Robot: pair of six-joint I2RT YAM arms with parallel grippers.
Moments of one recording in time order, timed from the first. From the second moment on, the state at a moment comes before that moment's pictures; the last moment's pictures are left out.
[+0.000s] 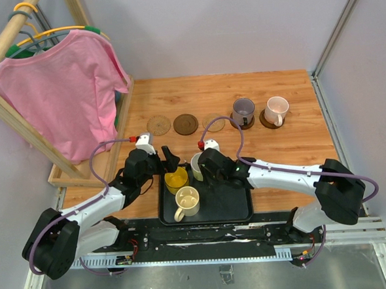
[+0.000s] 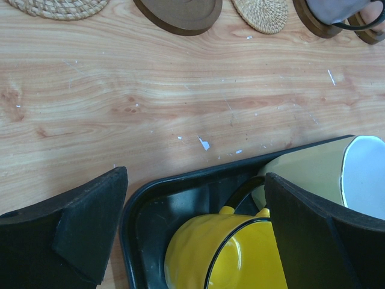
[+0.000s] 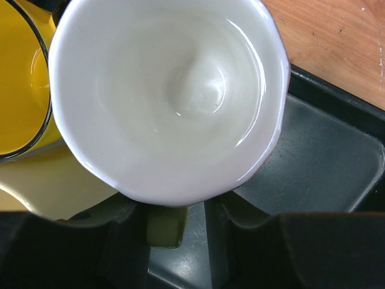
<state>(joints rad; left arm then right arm) -0.53 1.08 0.33 0.34 -0.08 -0.51 1.04 1.45 0.87 -0.34 0.24 0.54</state>
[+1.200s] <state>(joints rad) -0.53 1.08 0.32 0.34 -0.10 -0.53 1.07 1.52 0.86 -0.31 0.26 0.52</state>
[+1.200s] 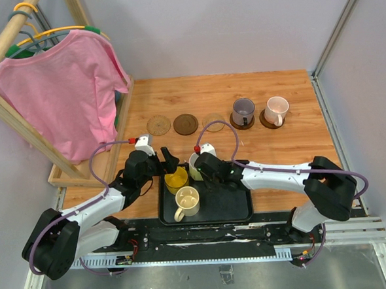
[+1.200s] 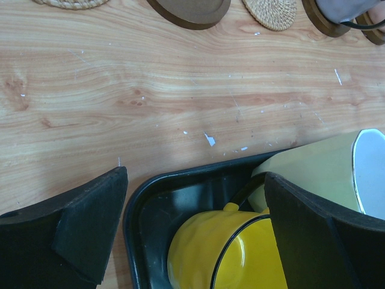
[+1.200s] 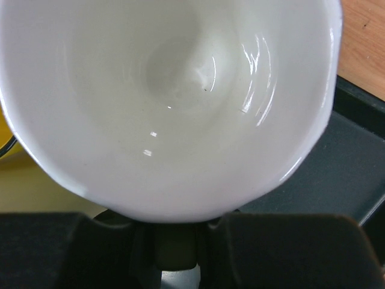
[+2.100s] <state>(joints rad) -0.53 1.07 0.32 0.34 -0.10 -0.52 1.05 1.49 1.15 -0.59 0.54 0.44</state>
